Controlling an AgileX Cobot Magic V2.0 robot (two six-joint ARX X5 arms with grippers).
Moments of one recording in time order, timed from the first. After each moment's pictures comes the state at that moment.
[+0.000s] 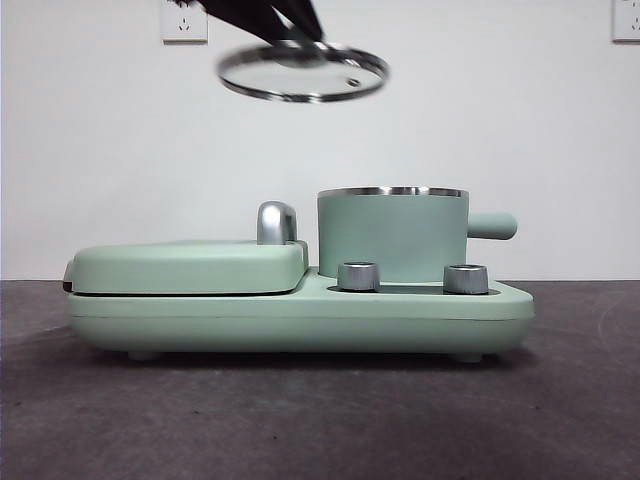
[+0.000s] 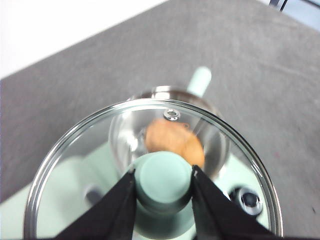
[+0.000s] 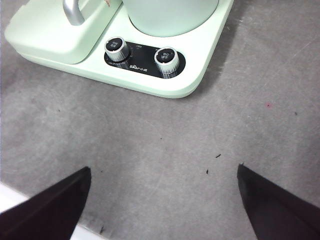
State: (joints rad) left arm -0.59 1.59 1.59 -0.52 0.16 0.07; right arm 0.39 0.42 0.80 -1.05 -0.16 0.20
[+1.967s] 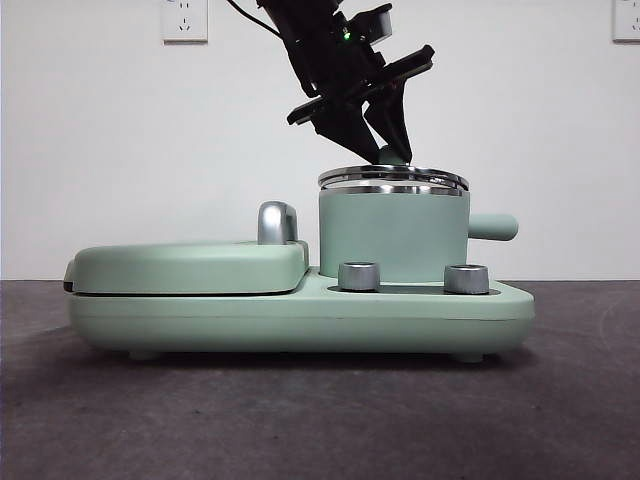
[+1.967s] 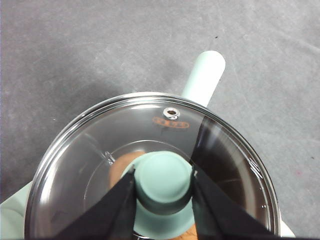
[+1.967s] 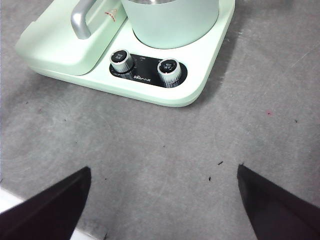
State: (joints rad) left arm -0.65 2.13 2.09 -0.68 0.15 0.01; right arm 0.39 0.38 0.79 -1.04 -0.16 0.22
